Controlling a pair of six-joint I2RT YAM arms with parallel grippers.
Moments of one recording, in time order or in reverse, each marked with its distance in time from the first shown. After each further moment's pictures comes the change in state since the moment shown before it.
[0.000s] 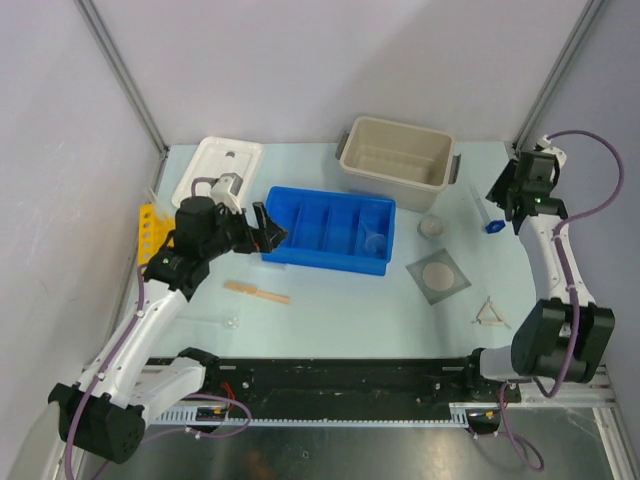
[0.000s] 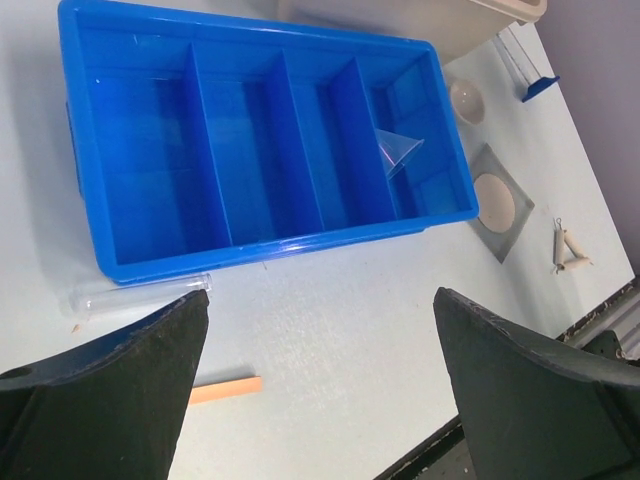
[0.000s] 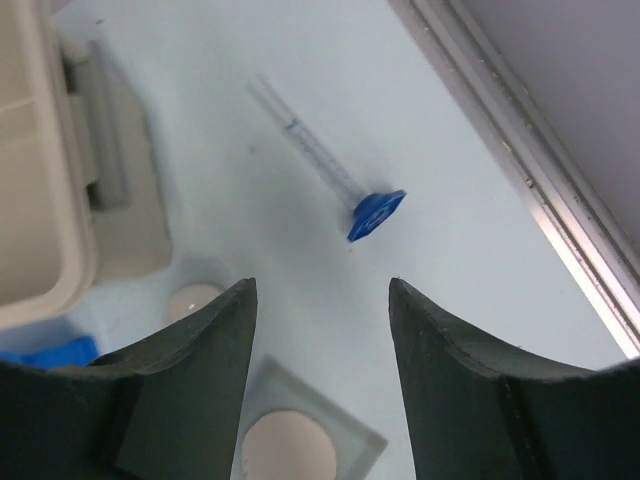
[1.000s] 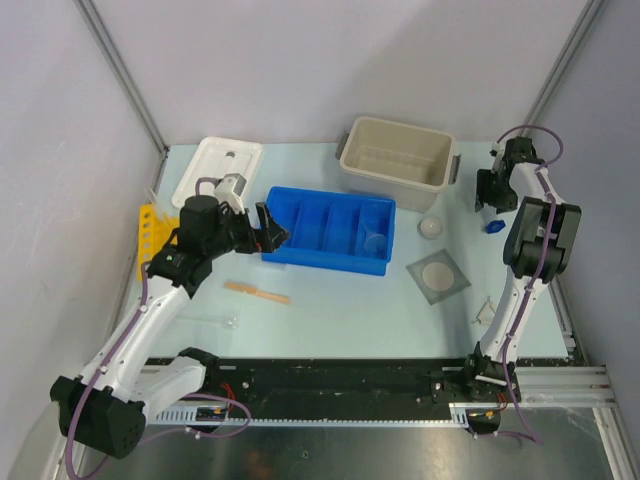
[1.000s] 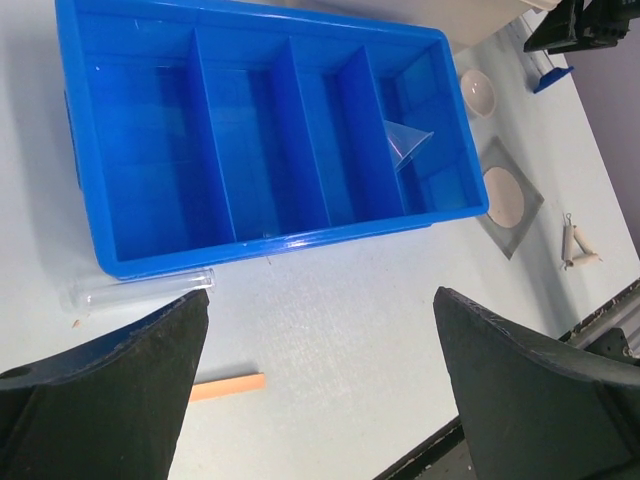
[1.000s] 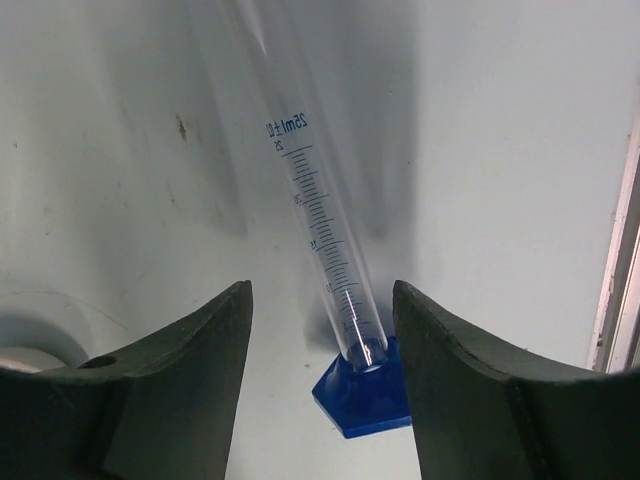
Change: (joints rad) left arm -0.009 0.027 0.000 -0.001 -0.006 0.004; right arm -0.119 0.818 0.574 -0.239 -0.273 -0.447
